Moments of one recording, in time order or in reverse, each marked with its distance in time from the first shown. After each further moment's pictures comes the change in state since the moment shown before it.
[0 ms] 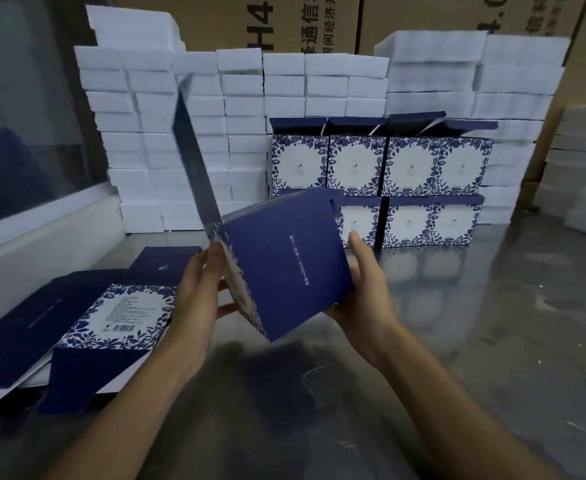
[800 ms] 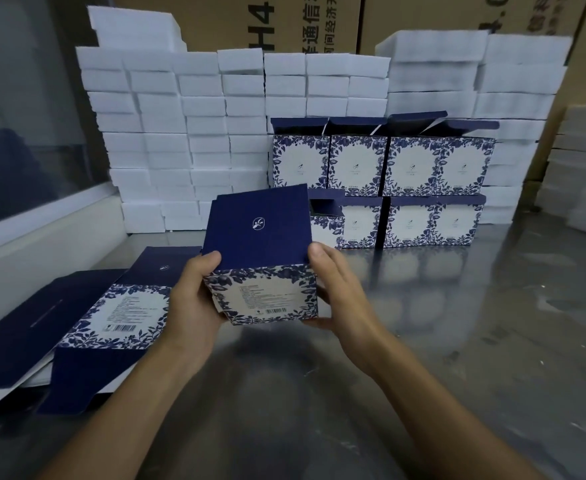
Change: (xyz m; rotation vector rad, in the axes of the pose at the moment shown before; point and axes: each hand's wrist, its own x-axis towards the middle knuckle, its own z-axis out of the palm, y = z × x) left_hand -0.010 0.015 0.004 -0.386 -0.094 -0.132; right_hand -0.019 0.001 0.022 -0.375 -0.038 -0.138
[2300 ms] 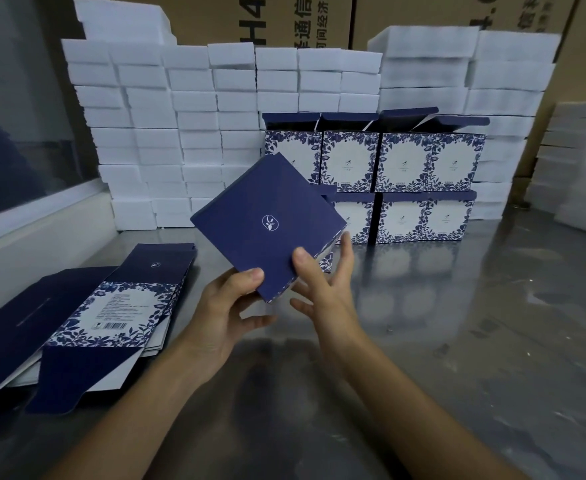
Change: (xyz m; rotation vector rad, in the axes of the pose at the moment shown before) left_hand -0.011 -0.017 0.013 0.200 -0.251 -0.023; right_hand 0.010 0.027 0.009 0.209 0.107 -0.083
